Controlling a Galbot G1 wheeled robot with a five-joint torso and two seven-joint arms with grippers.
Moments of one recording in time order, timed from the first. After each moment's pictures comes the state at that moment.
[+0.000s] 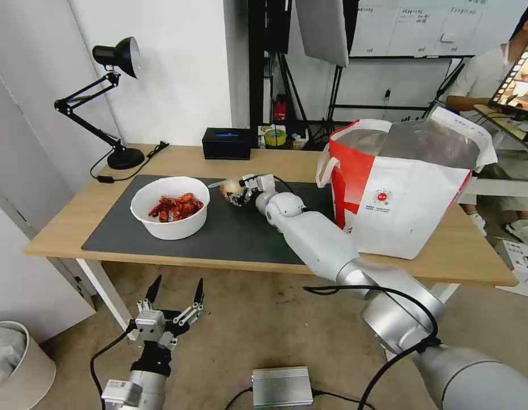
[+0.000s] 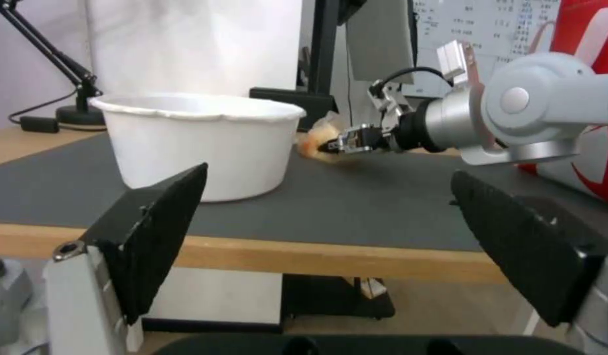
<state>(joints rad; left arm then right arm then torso) 1.78 -1.26 -0.44 -2.14 -0.23 -0.33 -0.11 -0.13 1.57 -0.31 0.67 0.66 -0.28 -0.10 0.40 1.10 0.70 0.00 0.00</state>
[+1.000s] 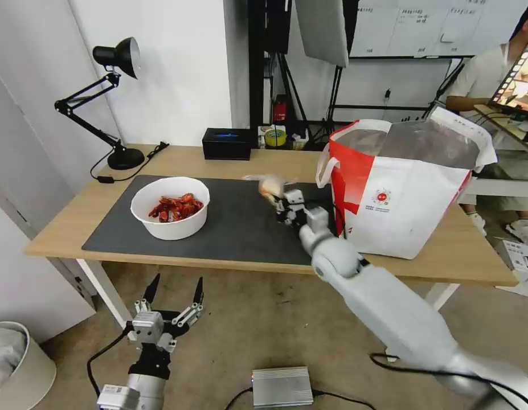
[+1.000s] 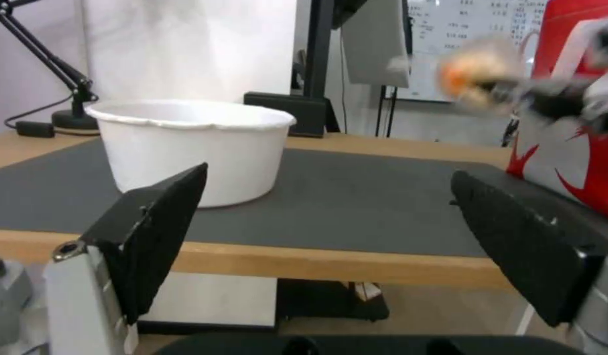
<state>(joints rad) 1.80 -1.27 -0.43 -2.17 -0.21 -0.33 -0.12 -0.65 1.07 -0.17 1.65 0.45 -0.04 0.24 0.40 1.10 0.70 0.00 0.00</state>
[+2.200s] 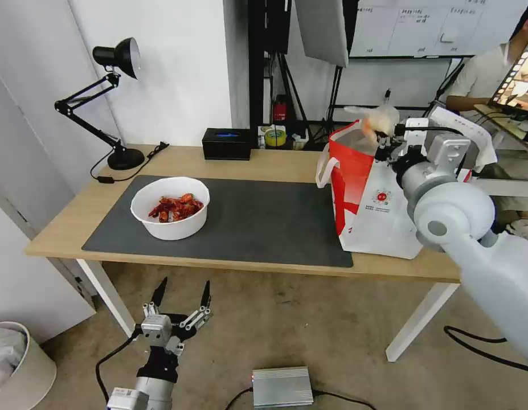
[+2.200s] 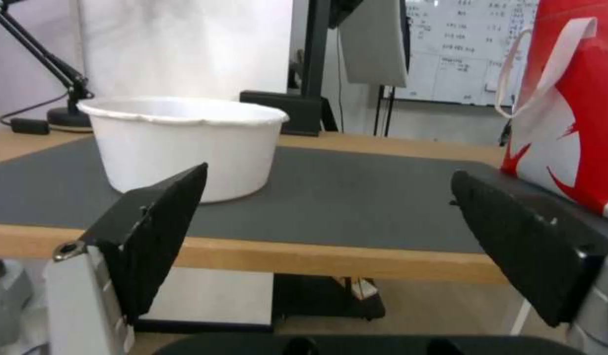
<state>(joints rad) 1.81 -1.29 -0.41 -2.17 -0.19 -0.34 -0.12 -0.54 0.75 0.11 2.01 1.08 -0.50 0.69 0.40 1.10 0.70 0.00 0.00</state>
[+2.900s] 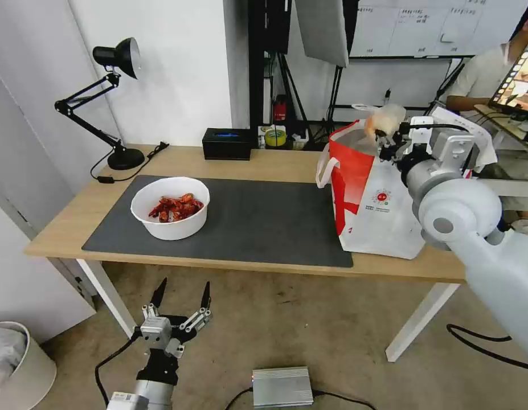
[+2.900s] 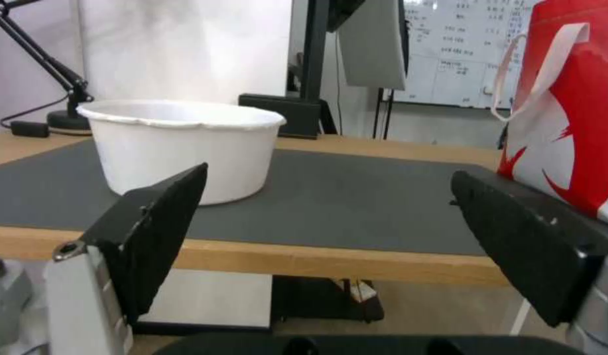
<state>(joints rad) 1.82 -1.30 -0.41 -2.17 -0.18 -0.35 -0.11 -0.54 0.74 0.12 2.03 1.09 -0.51 0.70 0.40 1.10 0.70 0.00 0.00</state>
